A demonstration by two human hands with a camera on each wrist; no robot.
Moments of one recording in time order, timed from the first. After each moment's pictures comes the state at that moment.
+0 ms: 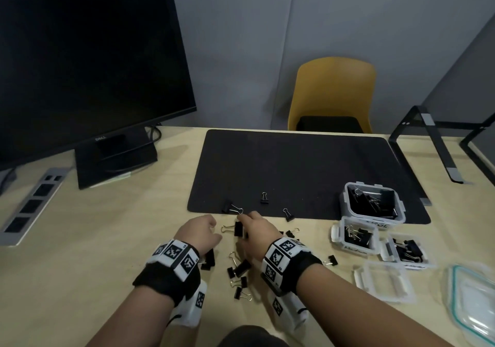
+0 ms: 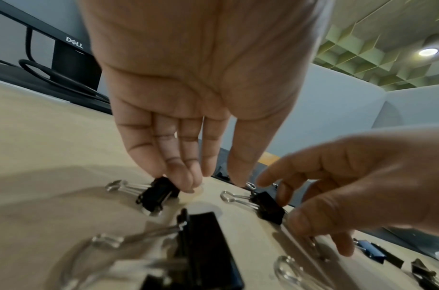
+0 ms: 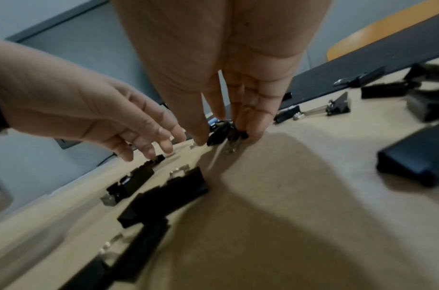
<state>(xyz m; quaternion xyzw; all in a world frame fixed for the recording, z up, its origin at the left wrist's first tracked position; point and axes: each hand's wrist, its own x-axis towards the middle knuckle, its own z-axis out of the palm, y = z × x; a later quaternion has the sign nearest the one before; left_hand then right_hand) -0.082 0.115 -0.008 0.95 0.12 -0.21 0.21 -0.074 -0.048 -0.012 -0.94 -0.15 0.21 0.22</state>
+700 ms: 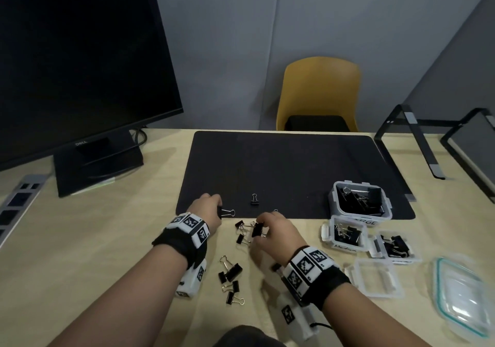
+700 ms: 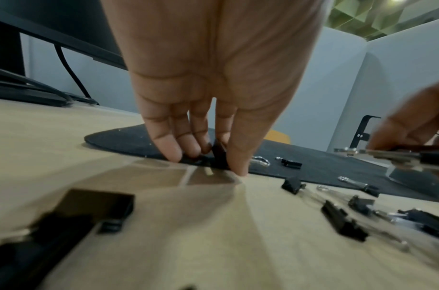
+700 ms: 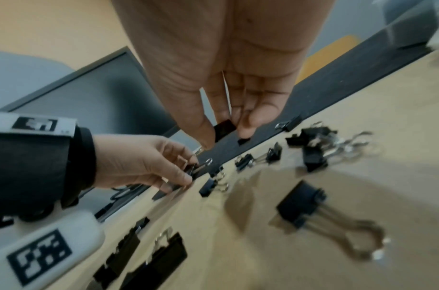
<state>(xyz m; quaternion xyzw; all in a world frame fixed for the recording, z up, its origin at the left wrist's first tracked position) -0.025 0.090 -0.012 0.97 0.00 -0.19 0.15 -0.082 -0.099 -0.006 -0.94 -0.05 0.15 0.30</state>
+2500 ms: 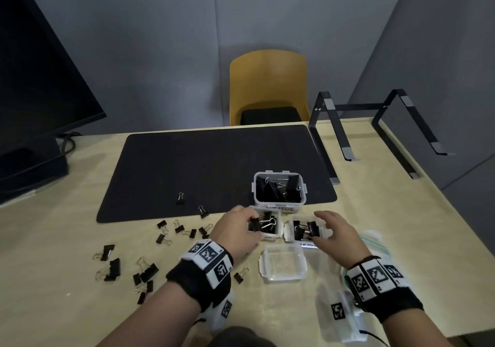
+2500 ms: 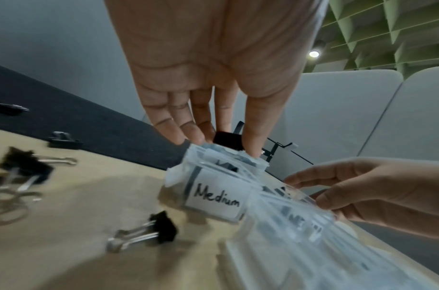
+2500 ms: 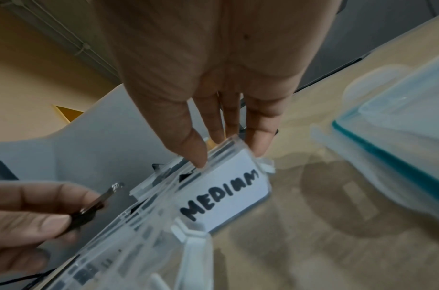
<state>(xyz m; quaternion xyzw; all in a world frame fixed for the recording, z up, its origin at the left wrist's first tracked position) -0.098 -0.137 0.022 0.93 -0.10 -0.17 0.32 -0.139 -0.375 -0.001 -0.94 0.10 0.08 0.33</state>
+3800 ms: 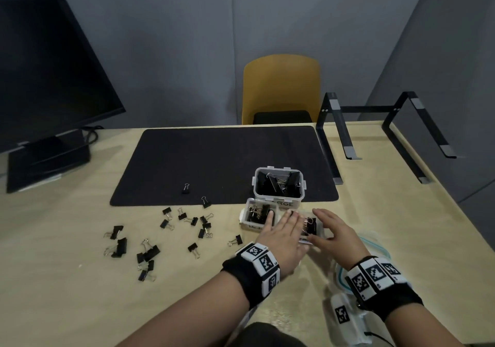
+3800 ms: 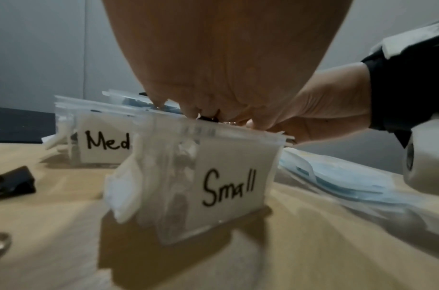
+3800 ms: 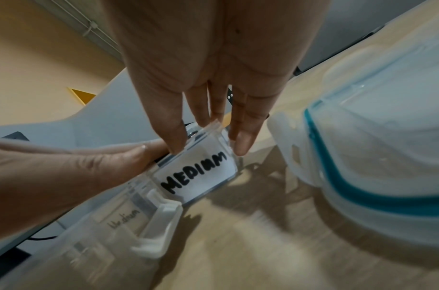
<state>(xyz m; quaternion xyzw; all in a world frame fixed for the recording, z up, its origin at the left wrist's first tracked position) -0.136 -0.227 -0.004 0.93 -0.28 -0.22 0.04 -0.144 -0.396 -0.024 -0.91 0.04 0.07 0.40</state>
